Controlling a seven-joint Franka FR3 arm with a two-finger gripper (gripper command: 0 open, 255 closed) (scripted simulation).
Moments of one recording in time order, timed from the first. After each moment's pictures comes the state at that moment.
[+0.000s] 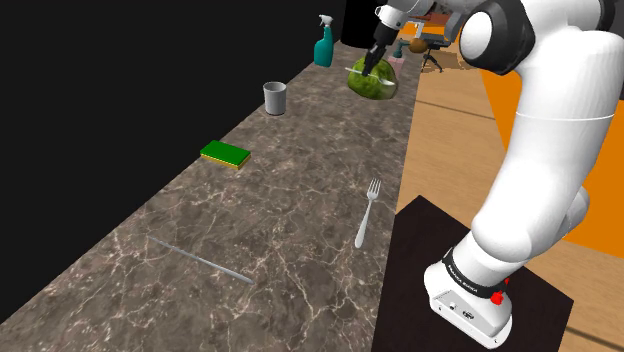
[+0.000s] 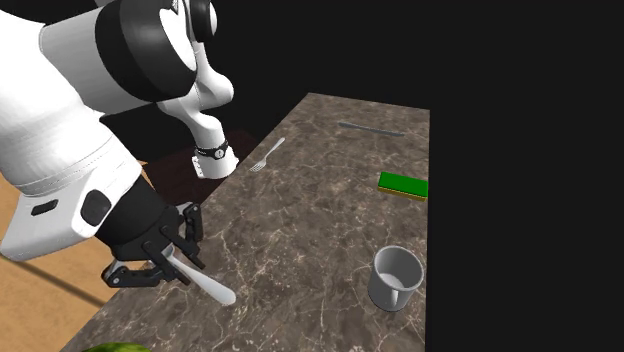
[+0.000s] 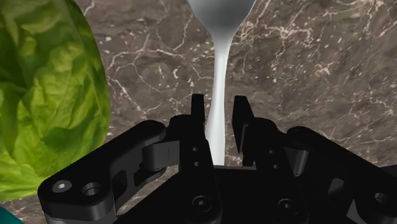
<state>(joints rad) -0.20 0.39 -0.36 -1.43 0.40 1.85 -0.91</state>
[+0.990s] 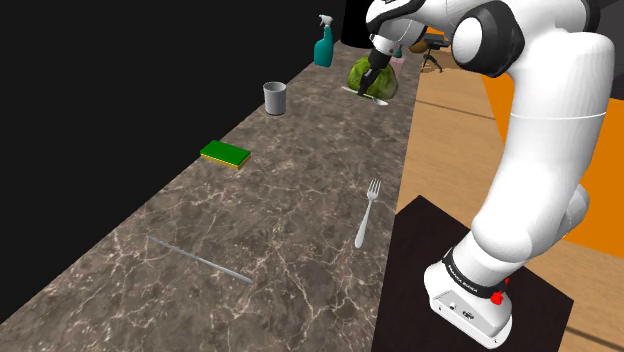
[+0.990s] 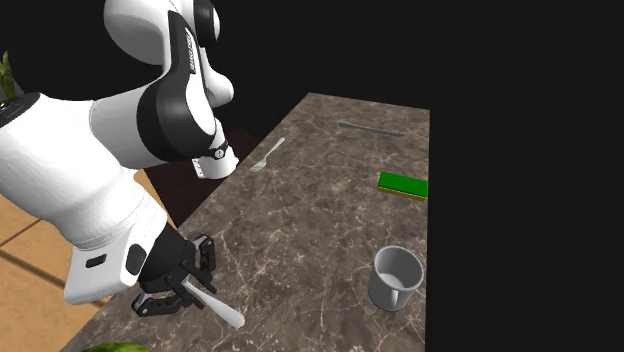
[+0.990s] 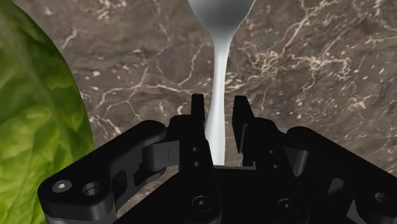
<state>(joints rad) -0.20 0.43 -0.35 -1.57 0.43 2.02 -0.97</state>
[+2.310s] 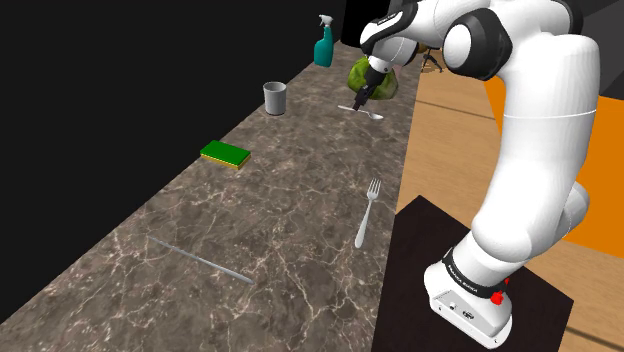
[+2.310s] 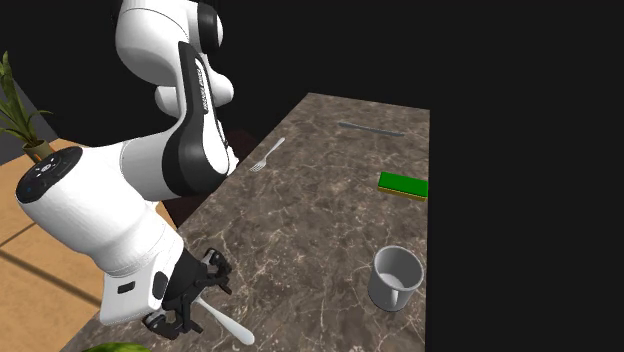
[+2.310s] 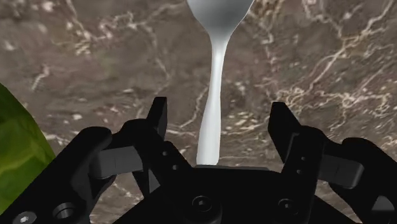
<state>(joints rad) -0.20 0.49 -0.33 -1.65 0.48 2.14 -1.02</state>
